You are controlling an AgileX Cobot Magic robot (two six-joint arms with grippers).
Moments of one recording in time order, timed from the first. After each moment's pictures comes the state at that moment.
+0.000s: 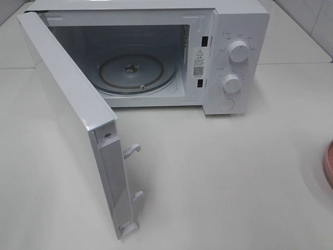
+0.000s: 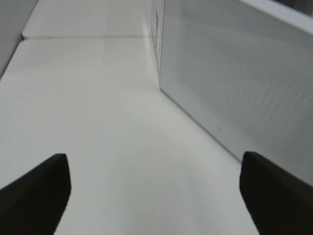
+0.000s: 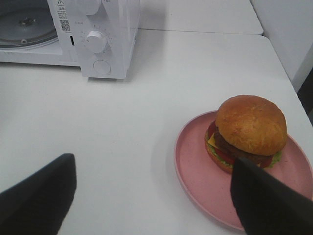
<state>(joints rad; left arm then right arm) -0.05 0.02 -0.54 -0.09 1.01 0.04 0.09 0.00 -0.49 -0.07 0.97 0.03</state>
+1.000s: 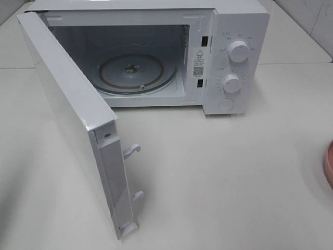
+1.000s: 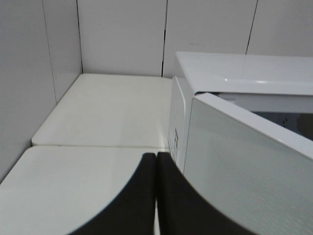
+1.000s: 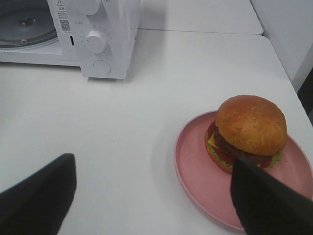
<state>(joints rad) -0.05 0.53 -0.26 -0.10 -0.13 0.04 0.09 0.00 -0.49 -0.07 0.97 0.03</state>
